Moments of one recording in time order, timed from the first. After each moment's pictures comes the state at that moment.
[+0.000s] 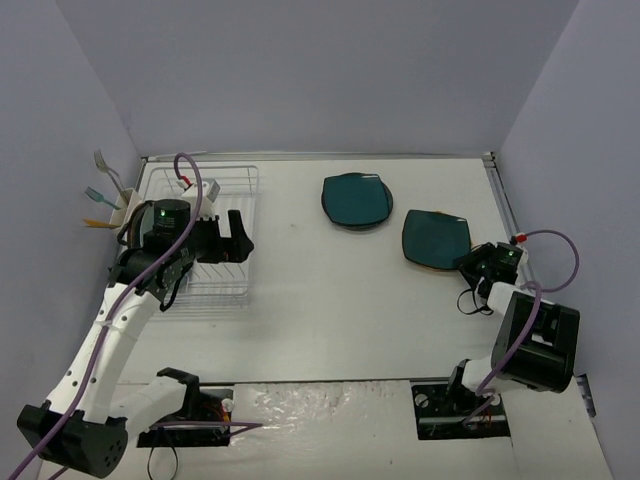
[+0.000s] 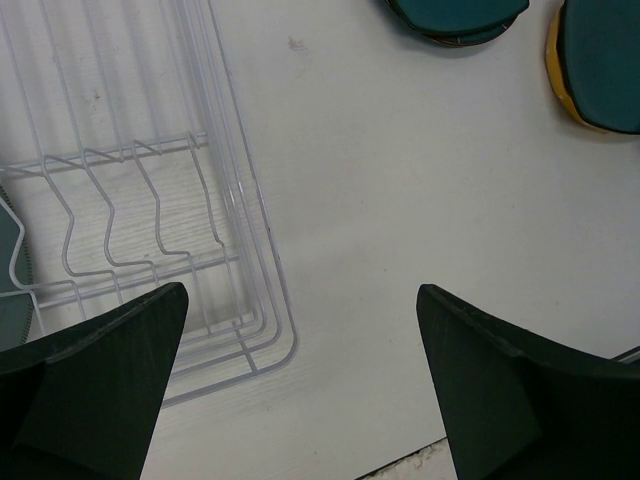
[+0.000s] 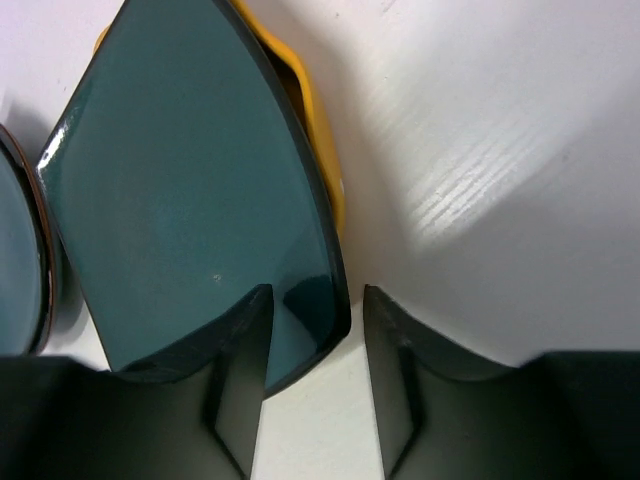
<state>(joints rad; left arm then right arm) -0.27 1.02 1.11 -0.71 0.18 -0.26 -0.37 1.41 0.44 0.27 -0.19 0.70</state>
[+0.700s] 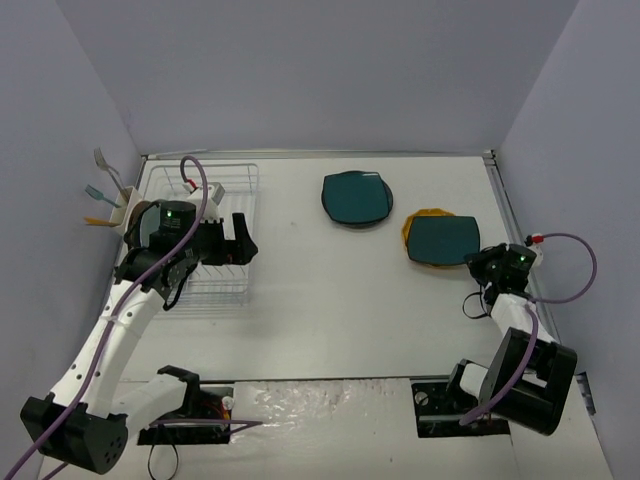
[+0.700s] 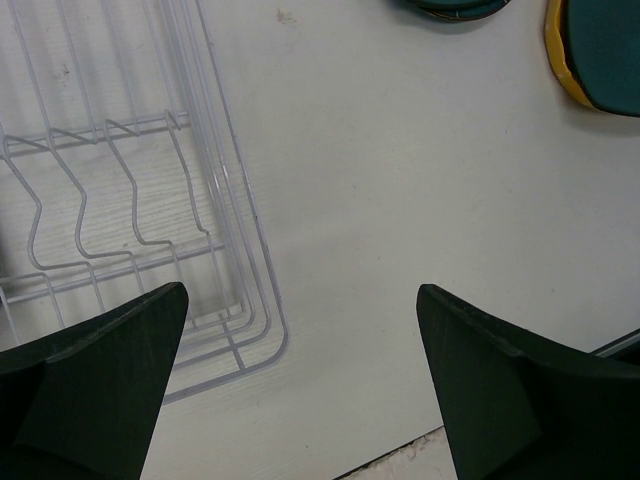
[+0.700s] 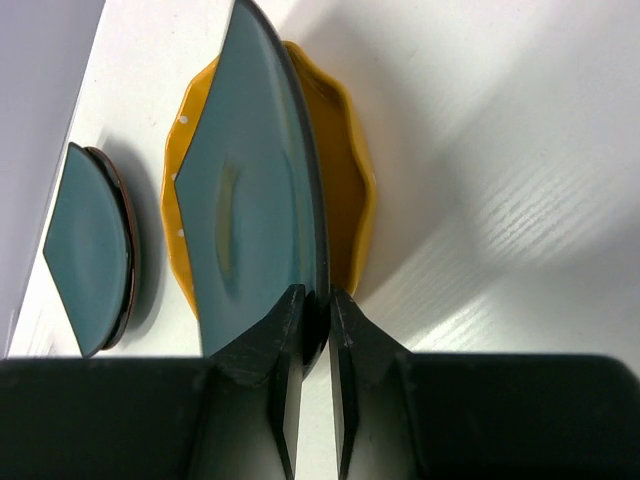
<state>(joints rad) -0.28 1.02 1.07 -0.69 0.21 -0.28 -0.42 1.17 0.40 0.18 -0.21 0.74</state>
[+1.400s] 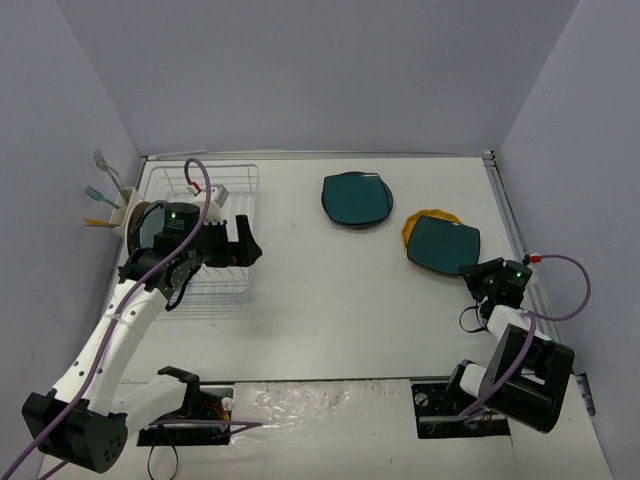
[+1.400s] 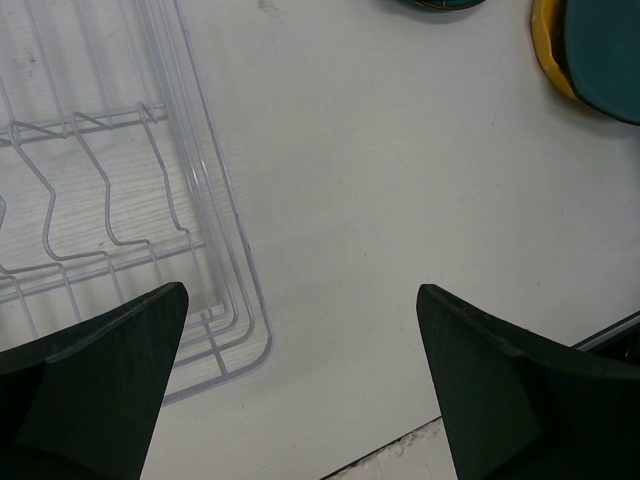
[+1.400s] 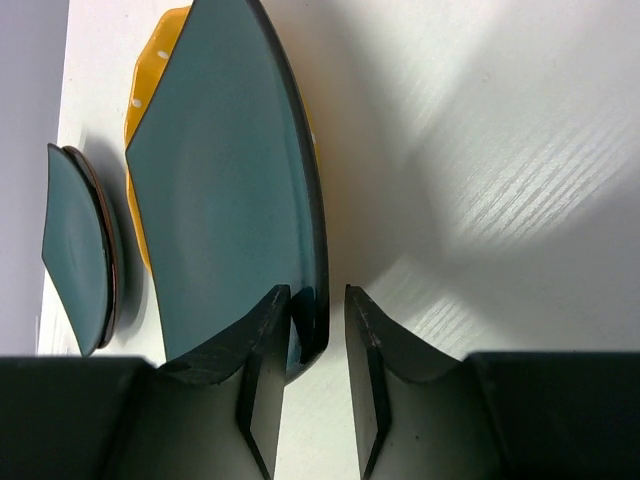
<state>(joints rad) -0.29 1.03 1.05 -0.66 0.23 -0.30 -0.45 1.20 0.28 0.30 -0.25 0.82</state>
